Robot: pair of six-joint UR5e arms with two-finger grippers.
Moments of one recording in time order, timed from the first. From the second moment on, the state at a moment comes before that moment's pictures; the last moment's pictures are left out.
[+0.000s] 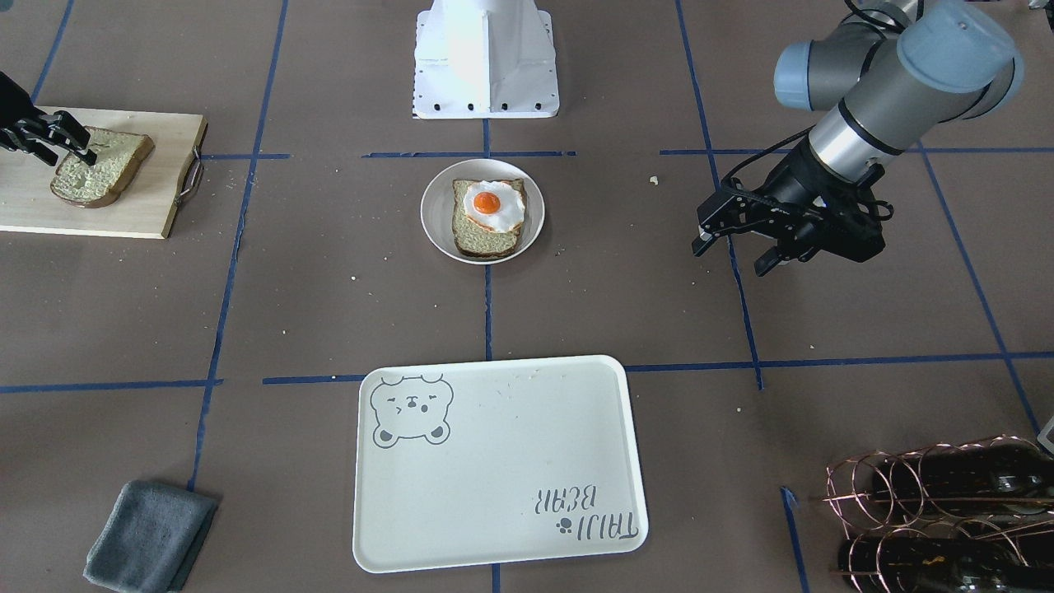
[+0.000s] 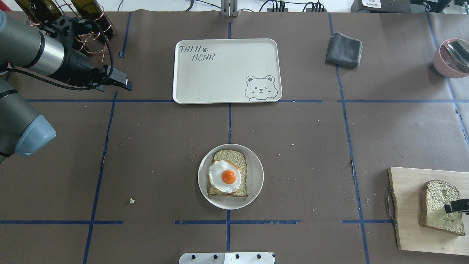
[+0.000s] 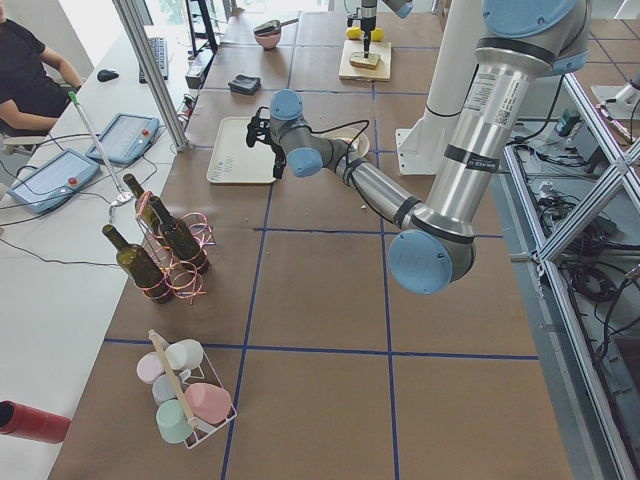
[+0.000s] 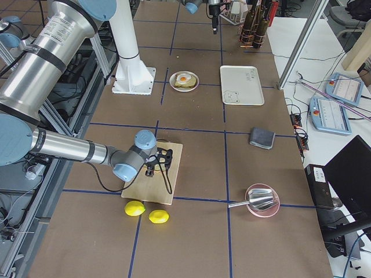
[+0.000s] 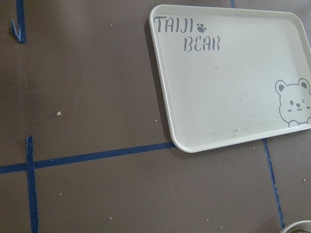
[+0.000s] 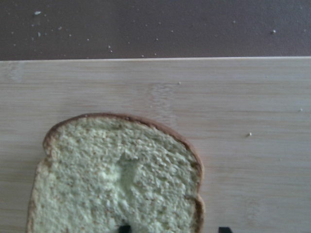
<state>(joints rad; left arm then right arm) -0.94 -1.90 -1.80 -2.06 -2.24 -0.98 0.71 -2.14 1.75 -0.45 2.12 1.16</state>
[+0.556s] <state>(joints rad) -0.94 -1.90 -1.80 -2.06 -2.24 -0.98 0.71 -2.14 1.76 -0.45 2.12 1.16</state>
